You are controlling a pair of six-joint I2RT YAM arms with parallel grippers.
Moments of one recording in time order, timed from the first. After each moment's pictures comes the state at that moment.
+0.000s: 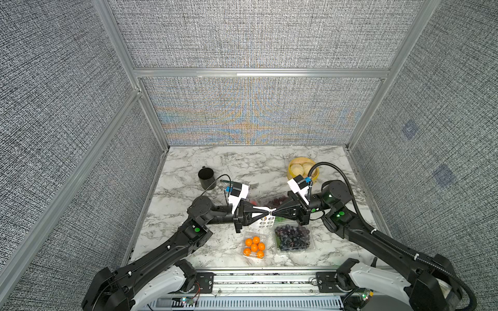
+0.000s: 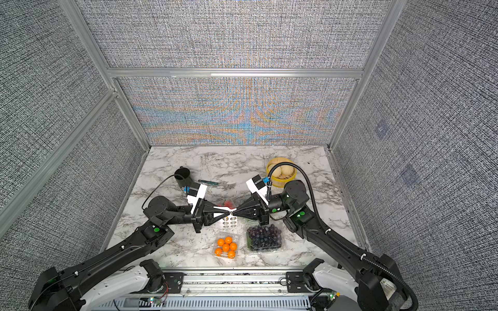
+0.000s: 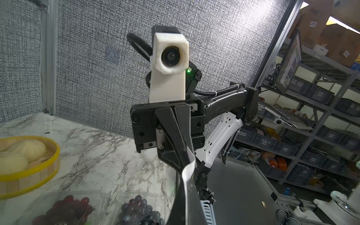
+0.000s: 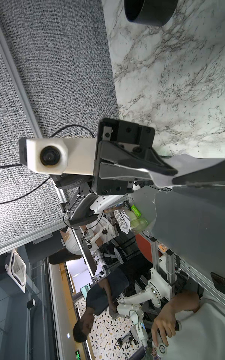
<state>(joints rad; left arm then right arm) -0.76 0.95 0.55 0.62 0.88 -0.49 0.59 1.09 0.70 0.62 -1.21 0.54</state>
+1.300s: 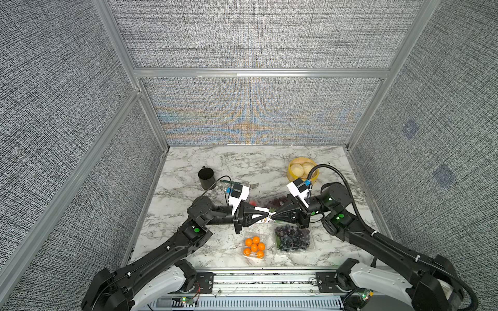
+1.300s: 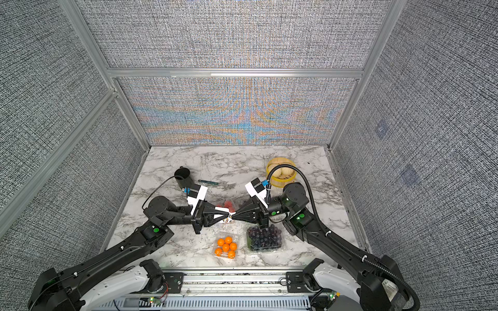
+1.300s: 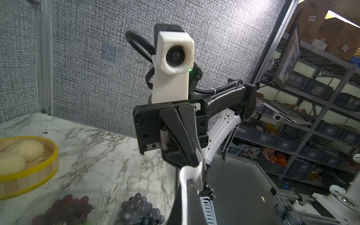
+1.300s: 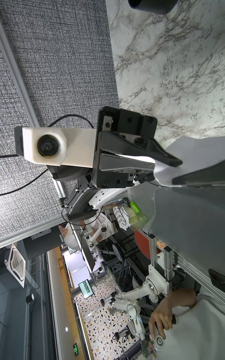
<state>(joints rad) -0.76 0.94 0.56 0.58 0.88 -0.47 0.64 1.08 0.68 0.65 -1.21 0.54</state>
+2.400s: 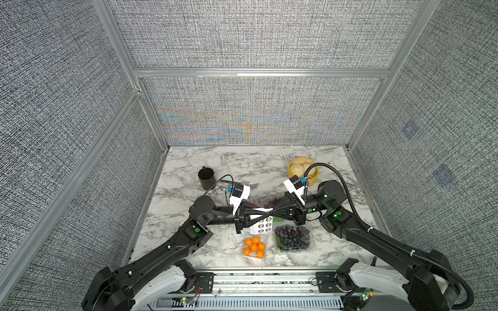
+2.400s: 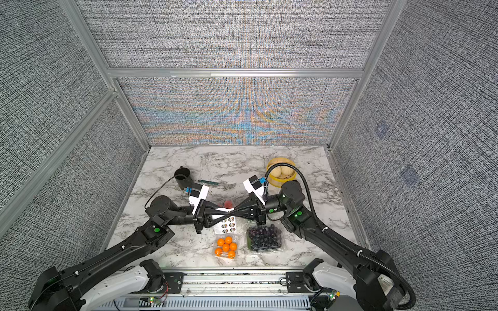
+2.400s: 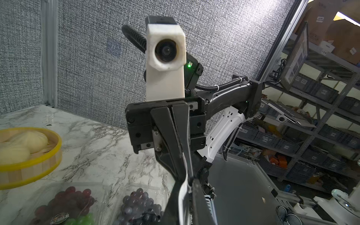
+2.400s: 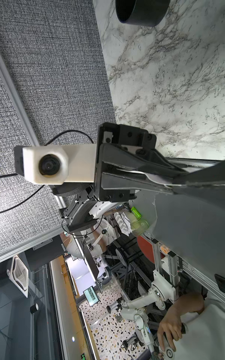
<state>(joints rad) -0.76 0.96 0.55 0.58 0.88 -0.47 0.63 1.12 0.69 0.62 -1.19 0.52</state>
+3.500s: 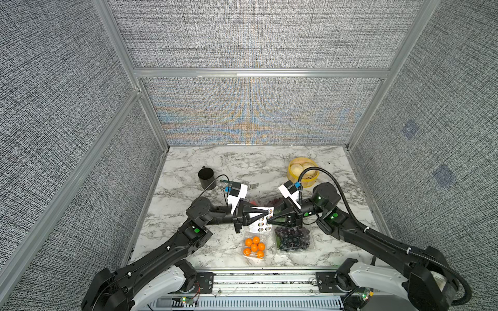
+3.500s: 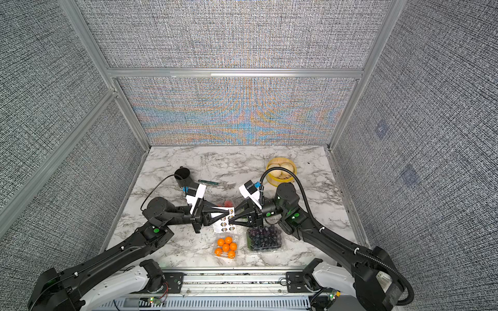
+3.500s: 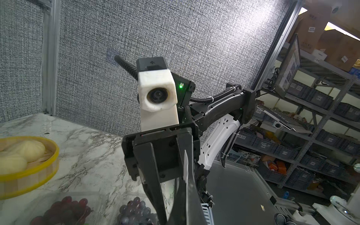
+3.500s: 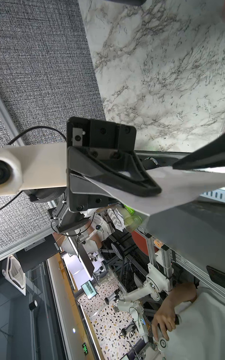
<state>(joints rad) -0.76 0.94 0.55 0.64 0.85 -0.52 0.67 1.14 0.67 0.56 -1.18 0.47</state>
